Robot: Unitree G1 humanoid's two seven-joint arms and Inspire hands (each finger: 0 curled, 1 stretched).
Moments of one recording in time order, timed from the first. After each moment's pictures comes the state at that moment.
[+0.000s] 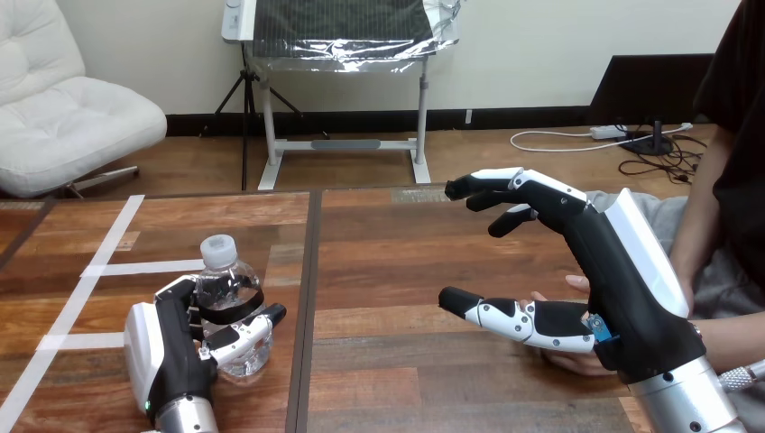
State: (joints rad) left arm -0.14 0.10 0.01 0.70 0.32 -0.34 0.58; right arm 0.20 -0.28 0.01 -0.33 -0.27 -0.43 0.12
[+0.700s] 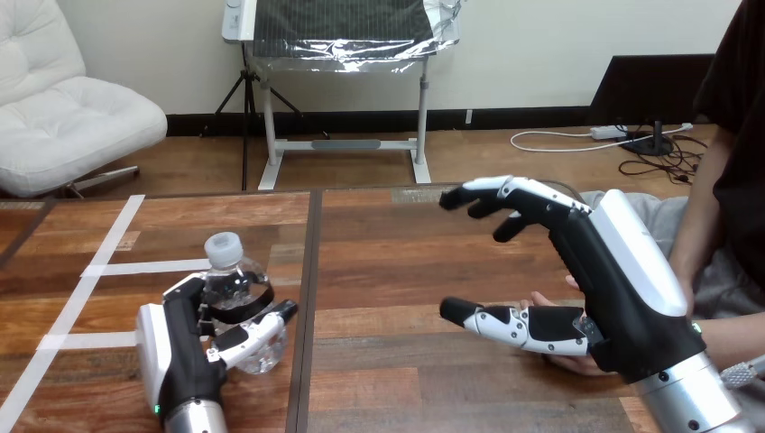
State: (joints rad) left arm -0.06 0.05 0.00 0.55 0.30 -0.34 0.52; right arm 0.20 -0.33 -0.01 -0.37 -0.41 -0.39 0.14
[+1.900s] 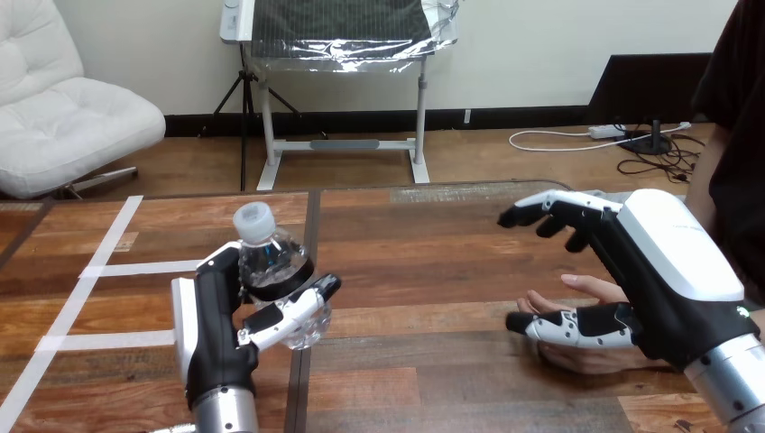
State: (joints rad) left arm 0.05 -0.05 -0.04 0.23 0.29 -0.29 0.39; right arm 0.19 -0.48 -0.09 -0.39 -0.54 -0.21 0.21
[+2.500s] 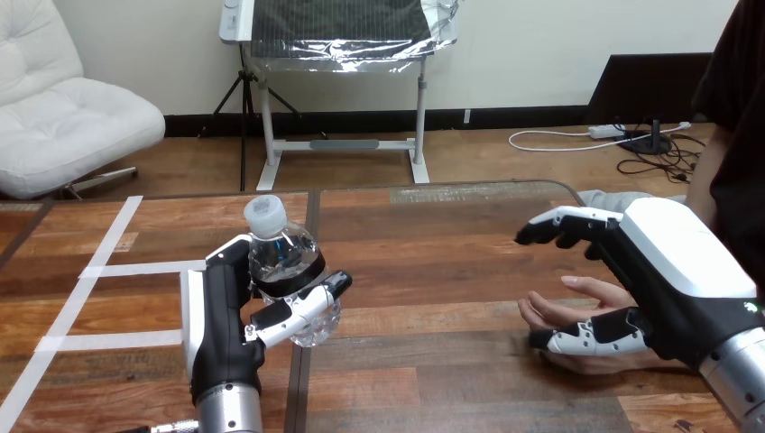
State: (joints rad) left arm 0.07 -0.05 -0.07 0.18 0.29 -0.27 0.36; right arm 0.18 -0.56 -0.10 -0.40 -0.58 -0.13 0.29
